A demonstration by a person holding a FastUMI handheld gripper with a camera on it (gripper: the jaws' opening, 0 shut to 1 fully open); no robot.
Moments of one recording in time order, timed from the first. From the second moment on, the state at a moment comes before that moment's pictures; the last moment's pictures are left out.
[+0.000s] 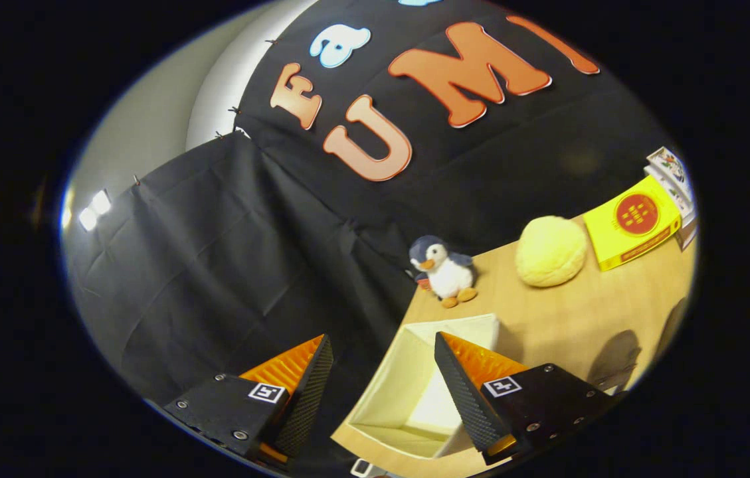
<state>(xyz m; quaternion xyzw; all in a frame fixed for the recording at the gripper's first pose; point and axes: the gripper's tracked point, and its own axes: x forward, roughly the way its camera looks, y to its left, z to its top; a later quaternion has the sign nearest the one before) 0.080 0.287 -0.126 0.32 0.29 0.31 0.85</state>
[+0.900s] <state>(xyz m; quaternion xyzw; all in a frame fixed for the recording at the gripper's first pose) 0.023 0.130 -0.335 0.14 0.43 0.14 0.88</state>
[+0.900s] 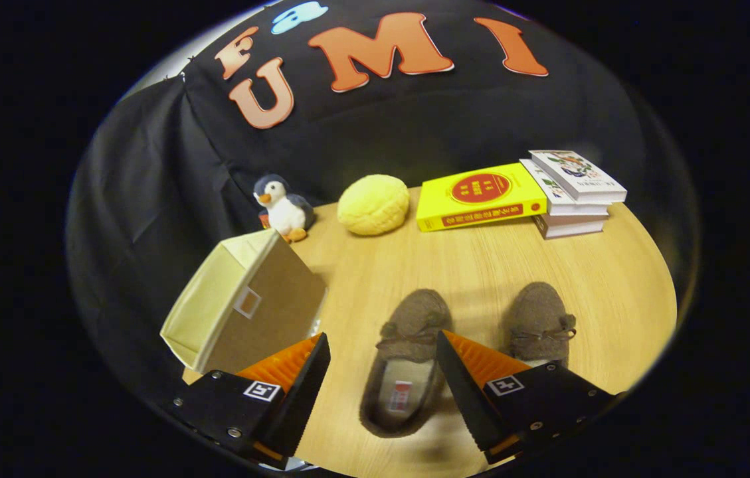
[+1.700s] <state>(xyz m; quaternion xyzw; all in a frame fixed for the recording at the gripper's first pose) 0.038 0.118 -0.438 0.06 0.50 0.09 0.86</state>
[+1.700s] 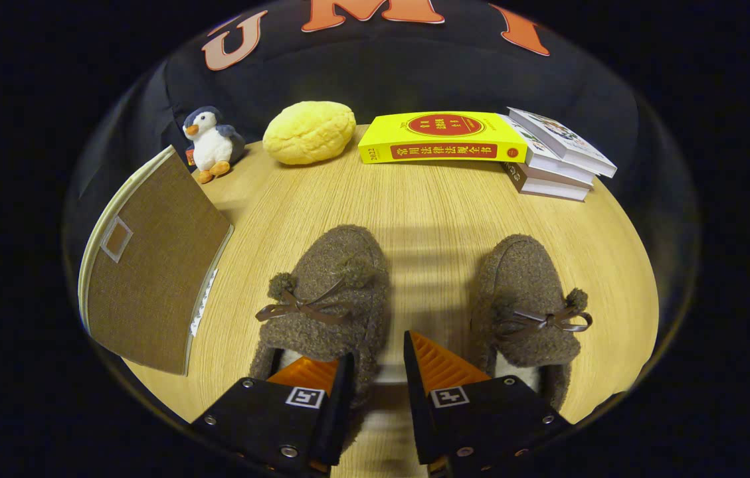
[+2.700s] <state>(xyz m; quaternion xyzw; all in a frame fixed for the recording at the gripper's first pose) 0.036 0.178 -0.319 0.11 0.50 0.10 0.85</state>
